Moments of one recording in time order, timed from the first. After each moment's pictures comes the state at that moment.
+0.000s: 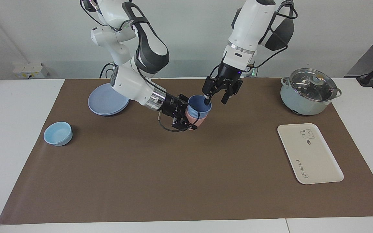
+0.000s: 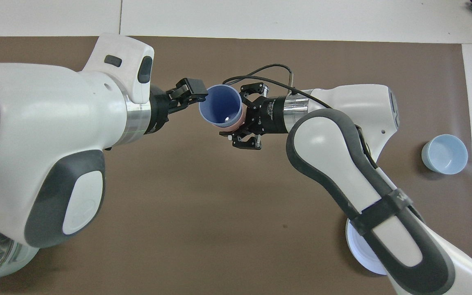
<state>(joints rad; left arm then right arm) -0.24 0.10 -0.32 -1.65 -0.11 2.14 -0.83 0.38 0.29 0.04 -1.75 1.08 2.30 1.50</state>
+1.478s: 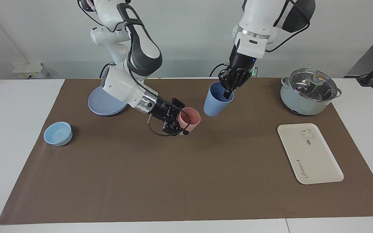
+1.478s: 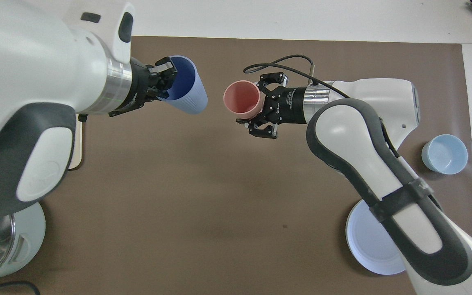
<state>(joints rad) -0.18 0.15 -0.28 -1.35 -0.04 1.79 -0.93 0.32 0.29 0.03 -1.75 1.08 2.32 1.50</state>
